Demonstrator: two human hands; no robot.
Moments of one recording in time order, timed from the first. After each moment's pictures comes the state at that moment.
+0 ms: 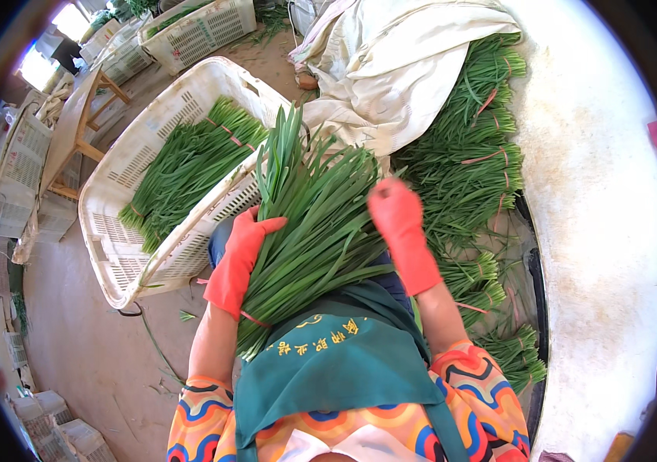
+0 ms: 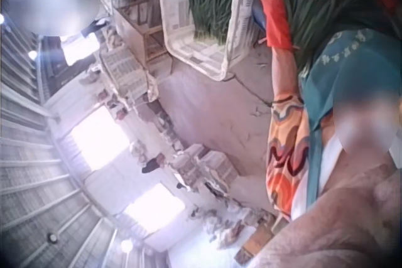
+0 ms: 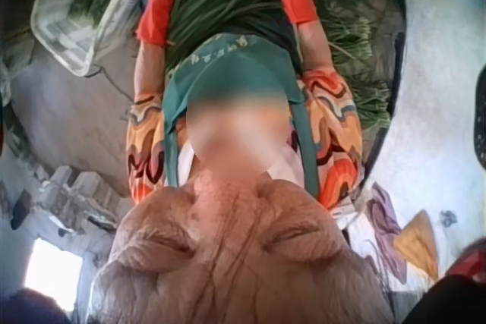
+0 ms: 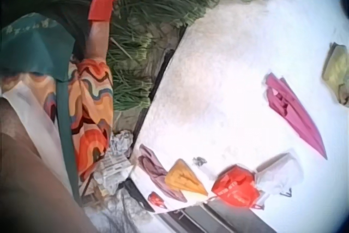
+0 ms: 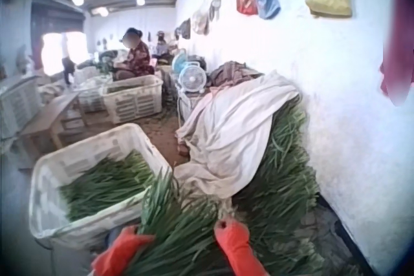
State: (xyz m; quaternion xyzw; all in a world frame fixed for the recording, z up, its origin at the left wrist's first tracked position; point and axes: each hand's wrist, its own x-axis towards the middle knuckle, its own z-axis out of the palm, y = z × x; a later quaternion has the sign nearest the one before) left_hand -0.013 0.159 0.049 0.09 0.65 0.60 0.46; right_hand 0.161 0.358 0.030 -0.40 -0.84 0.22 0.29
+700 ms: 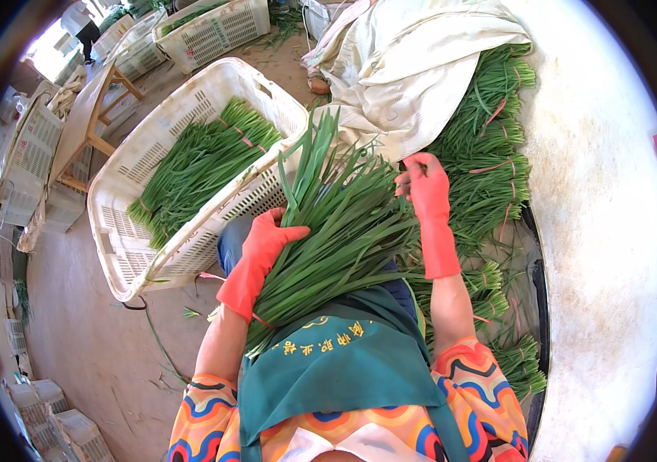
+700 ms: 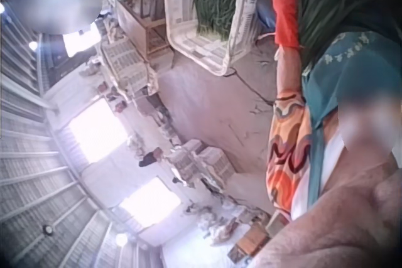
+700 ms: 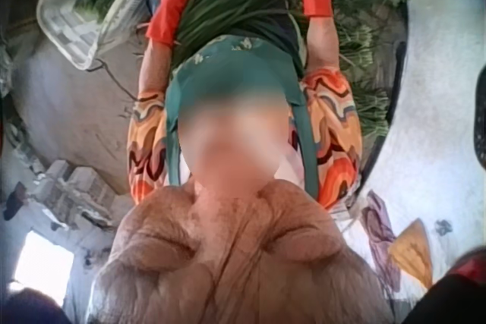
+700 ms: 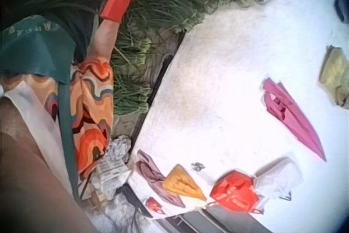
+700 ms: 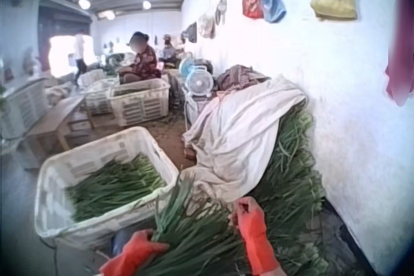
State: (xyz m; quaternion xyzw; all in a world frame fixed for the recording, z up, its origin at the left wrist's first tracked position) left_hand 0.005 0.164 0.061 0.15 0.71 0.55 0.42; right_hand 0.156 0.400 0.065 -0.42 -0.65 0.57 0.27
